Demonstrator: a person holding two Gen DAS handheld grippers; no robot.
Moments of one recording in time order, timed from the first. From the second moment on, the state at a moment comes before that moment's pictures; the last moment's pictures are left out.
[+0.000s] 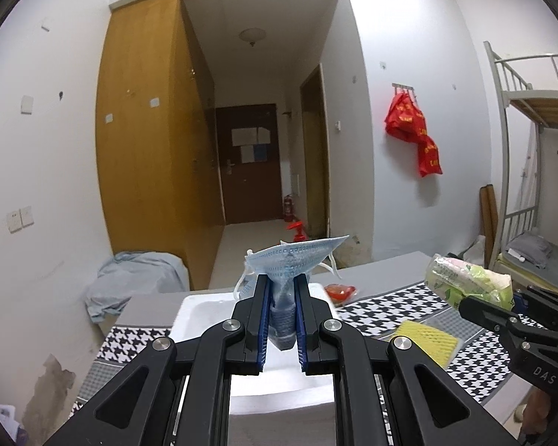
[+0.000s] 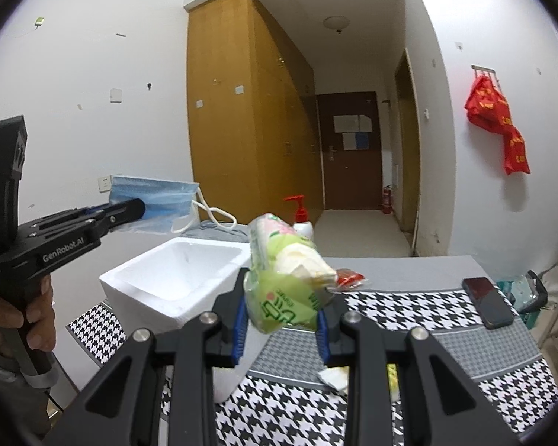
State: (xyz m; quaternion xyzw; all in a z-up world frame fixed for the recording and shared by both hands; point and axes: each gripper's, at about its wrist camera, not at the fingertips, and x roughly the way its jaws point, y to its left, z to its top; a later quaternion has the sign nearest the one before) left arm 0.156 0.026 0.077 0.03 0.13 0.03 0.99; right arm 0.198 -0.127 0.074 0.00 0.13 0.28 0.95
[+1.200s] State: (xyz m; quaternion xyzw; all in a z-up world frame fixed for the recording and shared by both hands) left arm 0.162 0.083 0.056 0.00 0.15 0.05 0.99; right arm 0.208 -0.080 0.072 -0.03 0.15 0.28 0.95
